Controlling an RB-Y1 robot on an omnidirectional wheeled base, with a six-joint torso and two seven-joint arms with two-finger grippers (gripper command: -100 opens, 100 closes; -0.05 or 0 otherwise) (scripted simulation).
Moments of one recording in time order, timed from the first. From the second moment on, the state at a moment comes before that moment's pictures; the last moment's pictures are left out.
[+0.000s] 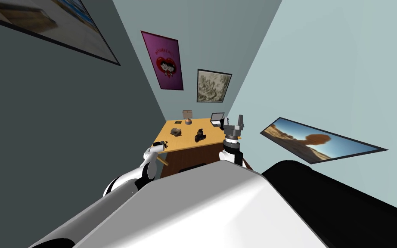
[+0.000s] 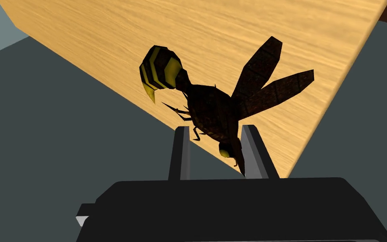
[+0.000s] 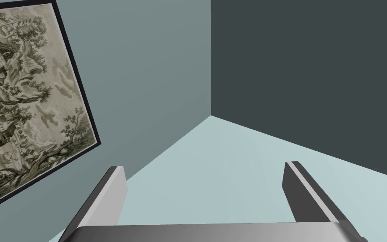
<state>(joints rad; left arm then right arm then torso) -0.57 0.22 0.43 -0.55 -0.17 0.40 -0.12 0.53 0.02 0.01 -2.38 -0.11 -0.61 -0.04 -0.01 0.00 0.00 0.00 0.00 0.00</state>
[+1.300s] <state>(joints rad) -0.57 0.22 0.52 -0.51 -0.23 0.16 -0.45 0.53 0.02 0.01 -2.38 -0.11 -0.61 -0.04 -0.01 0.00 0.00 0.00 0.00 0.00</state>
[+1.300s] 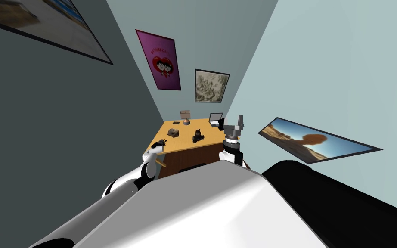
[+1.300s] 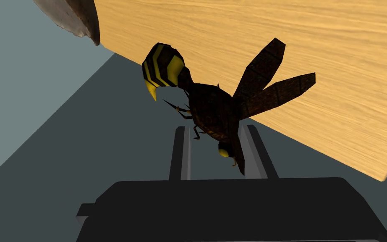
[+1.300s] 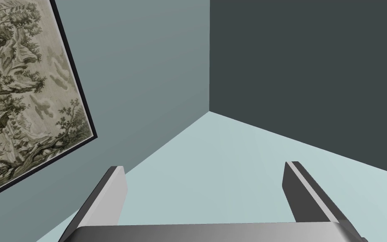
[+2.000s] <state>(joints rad) -0.55 0.19 0.56 -0.53 -0.26 0.04 -0.65 0.53 0.02 0.01 -2.38 -0.11 -0.61 -0.04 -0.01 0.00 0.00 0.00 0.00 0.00</state>
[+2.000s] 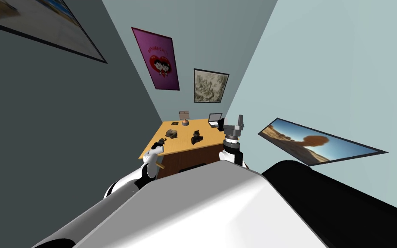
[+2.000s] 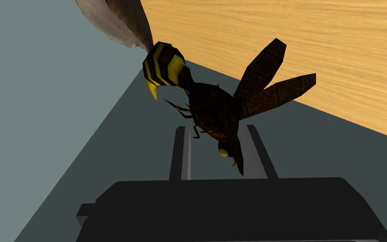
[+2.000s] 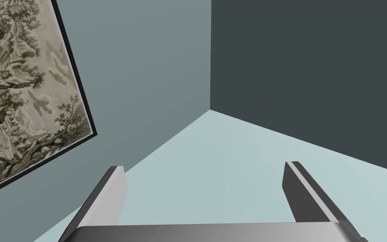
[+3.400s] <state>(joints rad) -0.52 0.16 0.59 -0.56 -0.26 -0.17 -0.99 0.53 0.02 0.01 -2.38 -0.11 -0.61 -0.04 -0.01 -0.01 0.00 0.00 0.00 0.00</state>
